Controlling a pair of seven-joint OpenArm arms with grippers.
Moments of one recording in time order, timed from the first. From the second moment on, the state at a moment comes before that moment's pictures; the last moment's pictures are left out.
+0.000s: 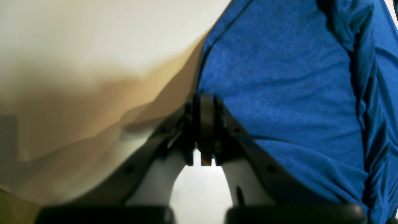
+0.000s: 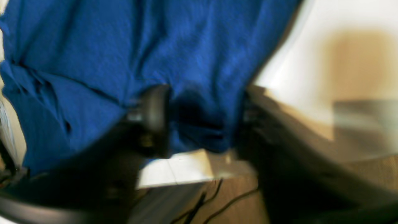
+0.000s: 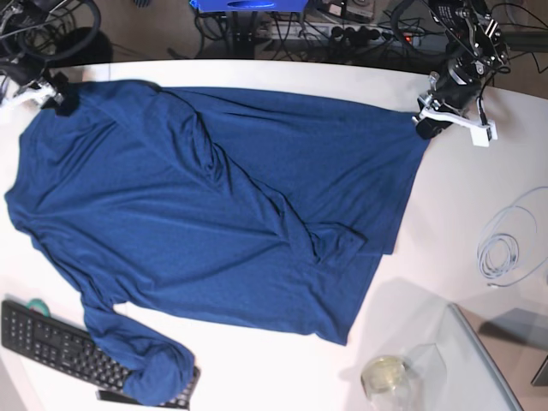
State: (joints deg) left arm 16.5 -1.9 -40.7 79.9 -31.0 -26.6 39.6; right arm -8.5 -0.3 64.8 68.6 28.8 41.4 -62.3
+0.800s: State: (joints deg) left arm 23.8 -0.3 -40.9 99.8 -31.1 -26.6 48.2; right arm -6.0 -1.2 69.7 91.1 24.5 35.5 -86.3
